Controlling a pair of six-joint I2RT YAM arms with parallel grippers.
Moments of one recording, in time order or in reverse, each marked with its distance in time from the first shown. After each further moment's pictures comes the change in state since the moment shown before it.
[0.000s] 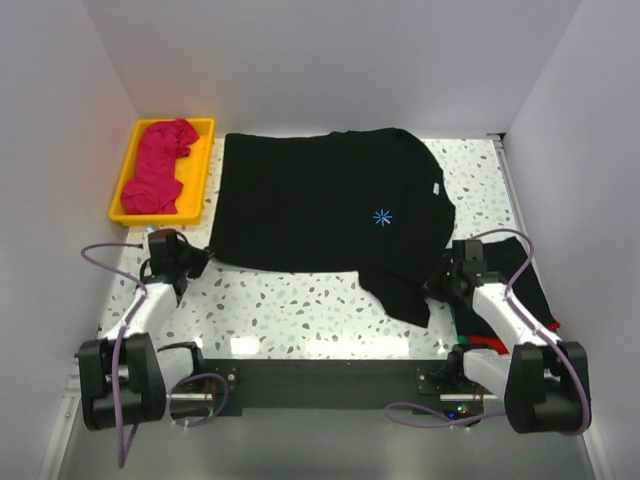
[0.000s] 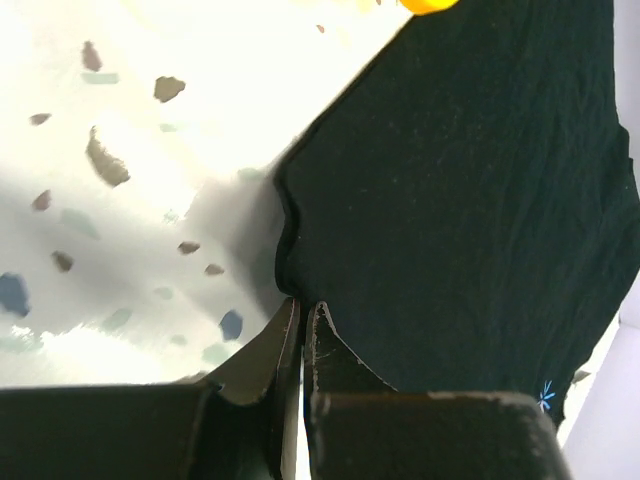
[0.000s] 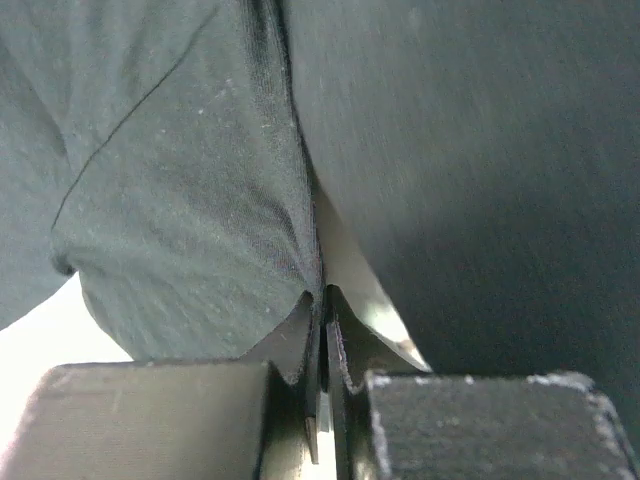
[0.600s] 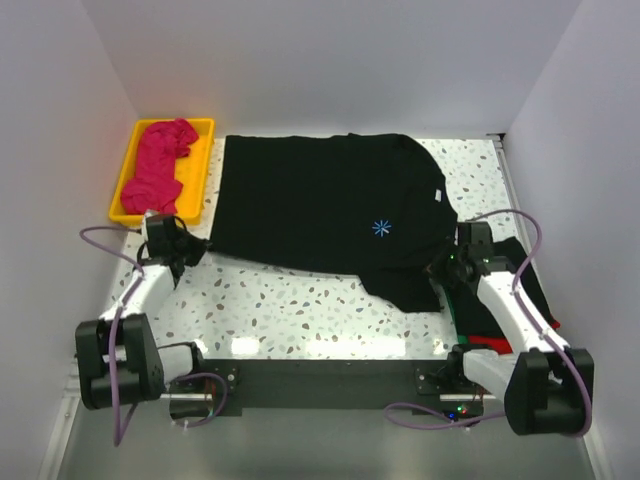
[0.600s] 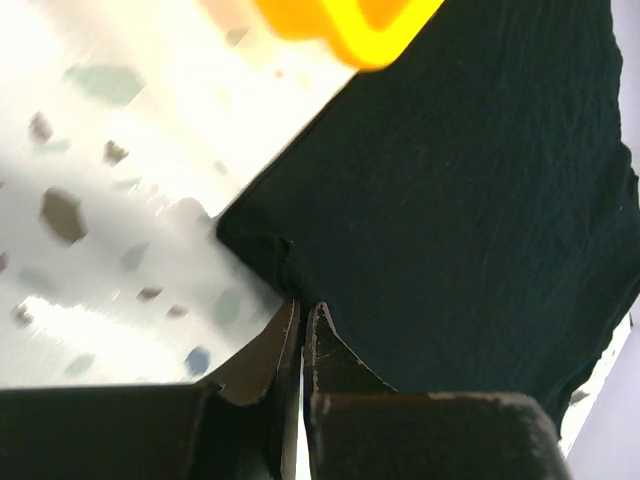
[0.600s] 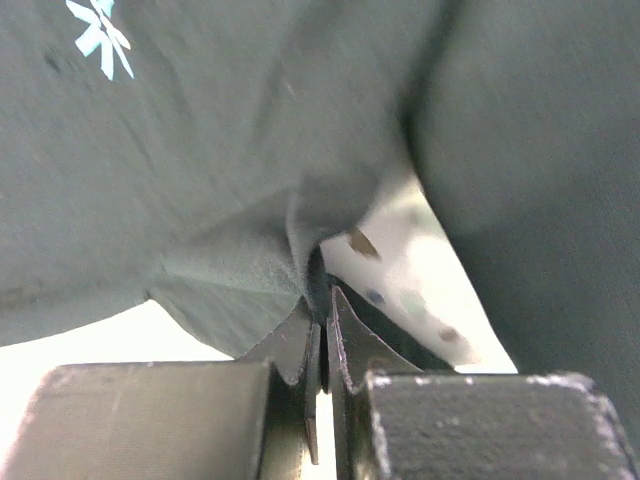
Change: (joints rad) left arm 0.000 0.052 0.104 -0.076 -0.008 0.045; right arm 0.000 -0.056 0.142 -0.124 0.008 -0.043
